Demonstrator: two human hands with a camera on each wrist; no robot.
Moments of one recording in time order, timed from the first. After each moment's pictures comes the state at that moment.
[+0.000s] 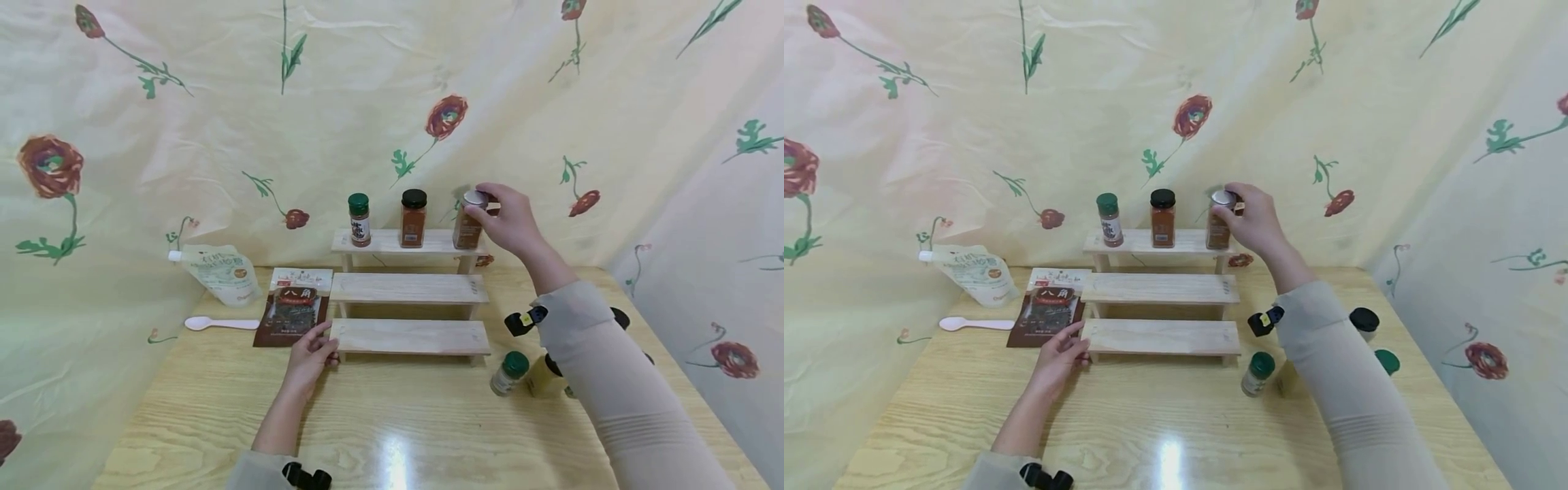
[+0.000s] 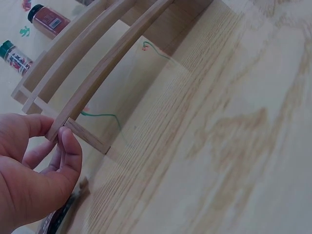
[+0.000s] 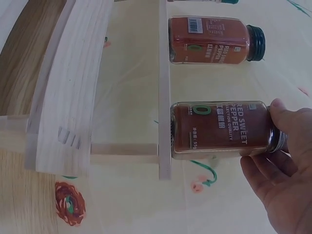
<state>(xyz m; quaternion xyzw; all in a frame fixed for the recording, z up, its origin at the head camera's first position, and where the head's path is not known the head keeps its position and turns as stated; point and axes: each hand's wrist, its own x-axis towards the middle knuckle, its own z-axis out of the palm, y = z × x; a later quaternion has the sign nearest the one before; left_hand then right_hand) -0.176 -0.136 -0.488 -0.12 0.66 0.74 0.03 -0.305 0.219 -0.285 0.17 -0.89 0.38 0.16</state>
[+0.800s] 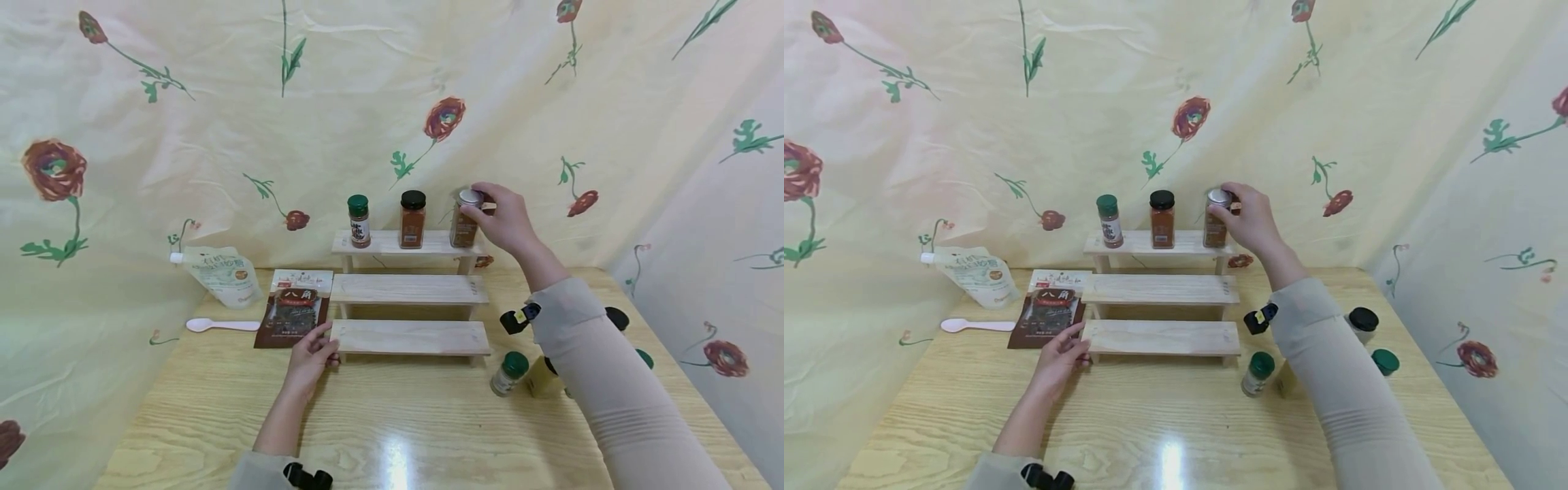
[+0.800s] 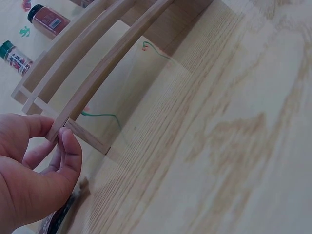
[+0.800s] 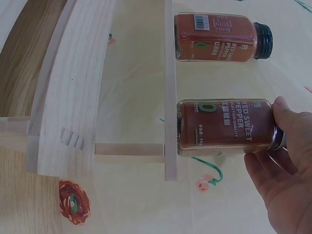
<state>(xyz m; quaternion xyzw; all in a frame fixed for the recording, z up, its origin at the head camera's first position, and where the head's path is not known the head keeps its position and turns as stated) -0.175 -0.136 -0.488 -0.12 0.66 0.75 0.03 -0.310 0.216 -0.287 0.17 -0.89 0.38 0.17</state>
